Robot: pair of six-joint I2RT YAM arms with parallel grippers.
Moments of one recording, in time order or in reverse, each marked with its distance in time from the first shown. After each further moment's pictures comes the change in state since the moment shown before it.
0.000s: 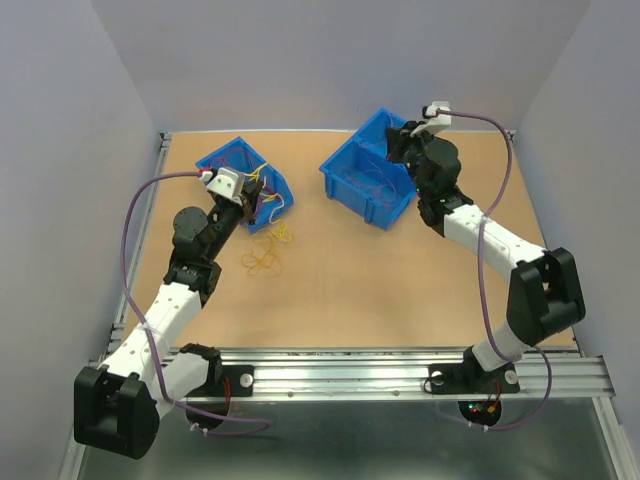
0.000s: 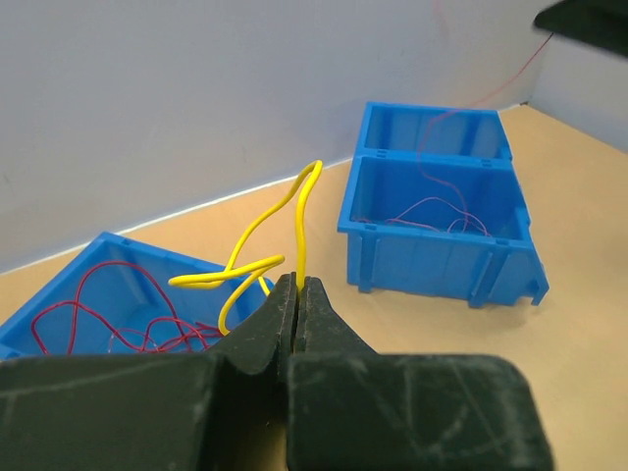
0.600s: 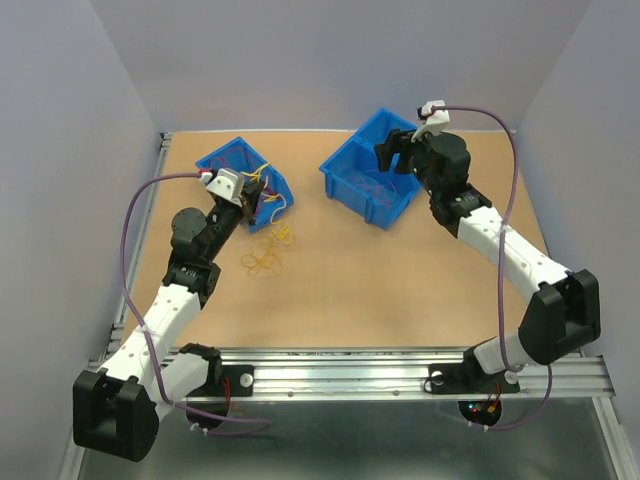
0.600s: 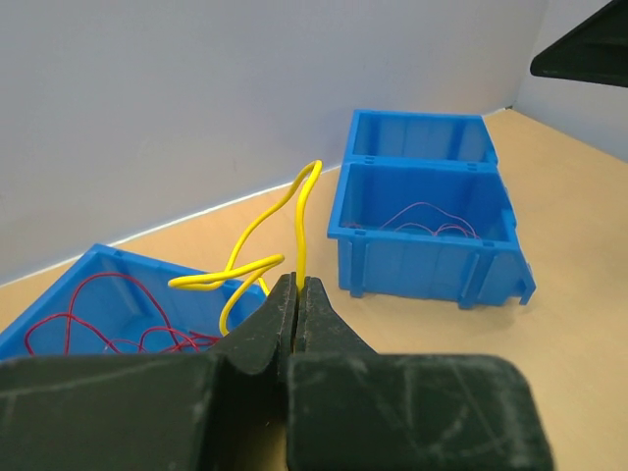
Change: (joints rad) left arm 0.000 -0.019 0.000 0.001 0.029 0.000; right arm 0.000 -0.071 0.078 -0.444 -0.050 -0.070
